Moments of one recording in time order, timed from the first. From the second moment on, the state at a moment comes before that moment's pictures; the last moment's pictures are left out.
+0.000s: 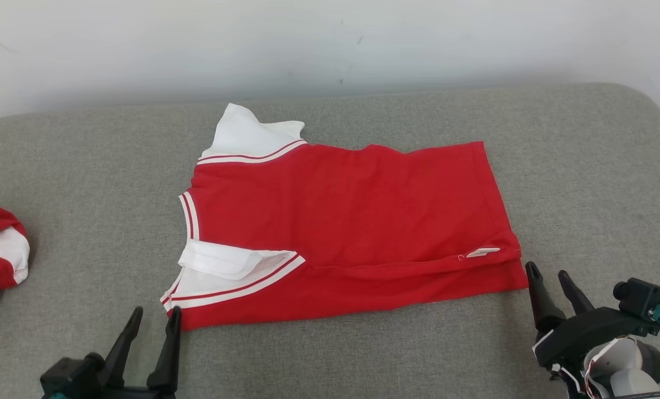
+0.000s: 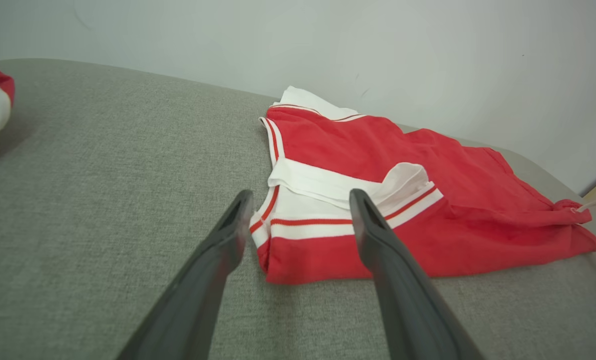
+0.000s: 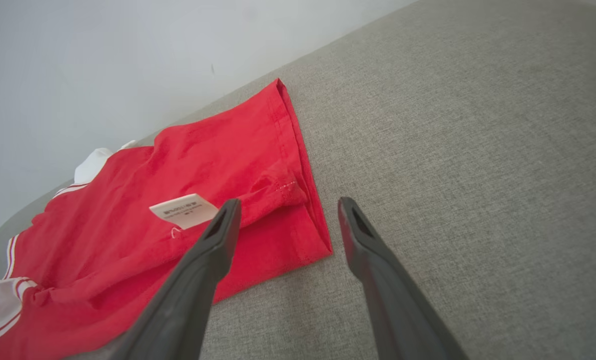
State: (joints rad) left arm -0.20 0.23 -0.19 0.23 -0.45 -0.08 -0.26; right arm -0.24 -0.19 0.10 0.30 0.55 0.13 0.05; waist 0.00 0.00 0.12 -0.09
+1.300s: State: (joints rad) left arm -0.31 0.14 -0.13 0.49 -0.31 -0.12 -0.26; right arm -0.39 -0.15 0.17 0.64 0.31 0.13 -0.09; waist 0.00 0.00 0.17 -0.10
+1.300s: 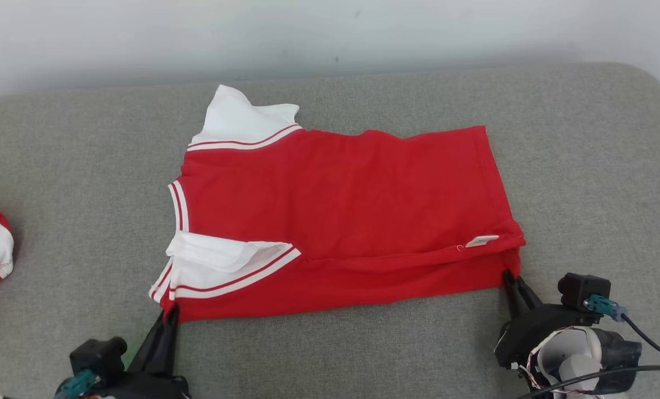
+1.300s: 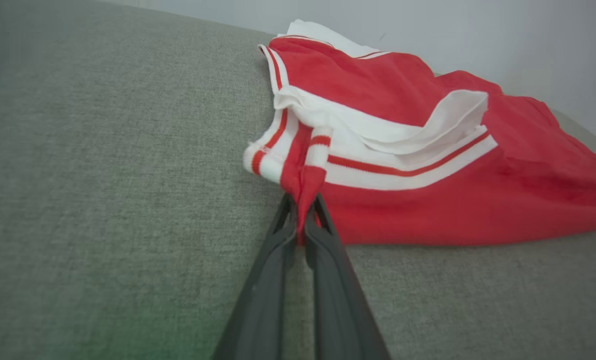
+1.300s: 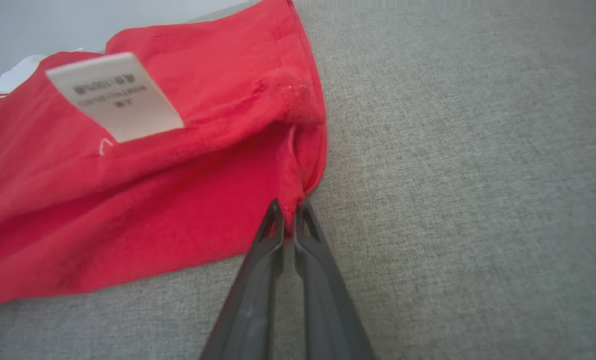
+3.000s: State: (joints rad) left arm 0.04 0.05 0.01 0.02 -0.24 -0.08 -0.26; right arm 0.02 -0.16 0.12 0.08 0.27 0.13 -0.10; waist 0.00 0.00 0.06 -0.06
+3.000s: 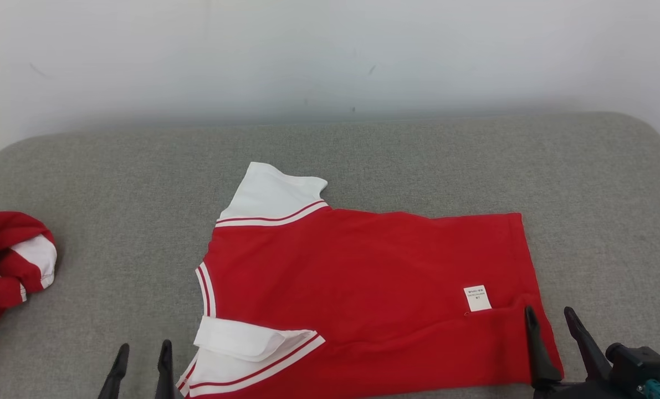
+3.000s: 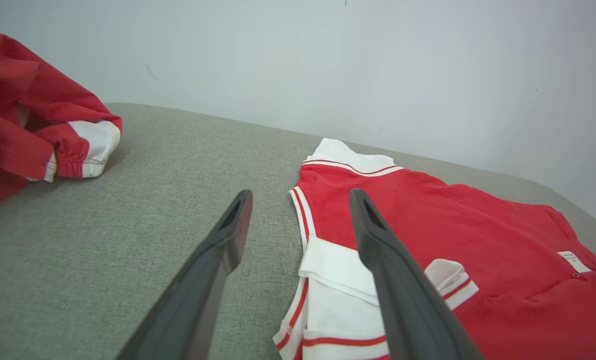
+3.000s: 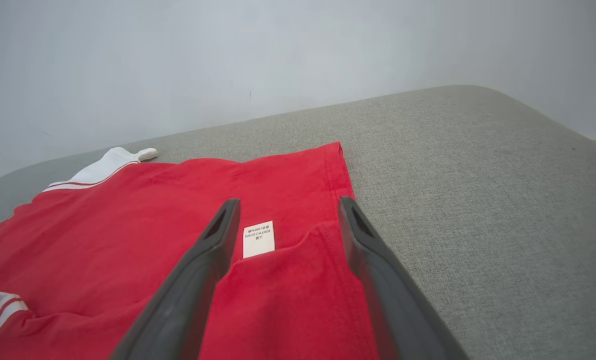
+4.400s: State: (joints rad) left arm -0.84 0.63 -0.44 0.36 -0.71 -0.13 0.09; right arm -0.59 -0.05 0.14 0.50 0.18 0.13 -0.23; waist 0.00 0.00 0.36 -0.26
